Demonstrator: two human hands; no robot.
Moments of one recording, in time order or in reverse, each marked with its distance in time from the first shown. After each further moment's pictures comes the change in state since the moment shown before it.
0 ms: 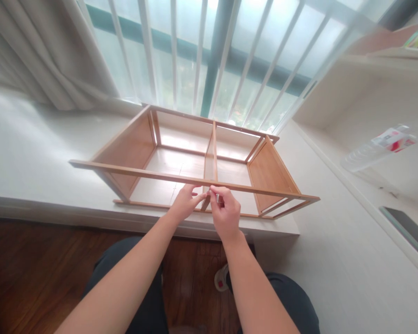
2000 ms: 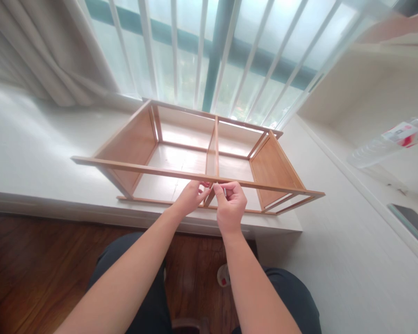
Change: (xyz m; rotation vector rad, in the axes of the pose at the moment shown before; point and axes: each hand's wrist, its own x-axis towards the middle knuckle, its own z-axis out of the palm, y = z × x) left_hand 0.009 0.007 -0.002 0.024 -0.118 0.025; right_hand 0.007 -0.011 0.017 0.402 0.168 0.410
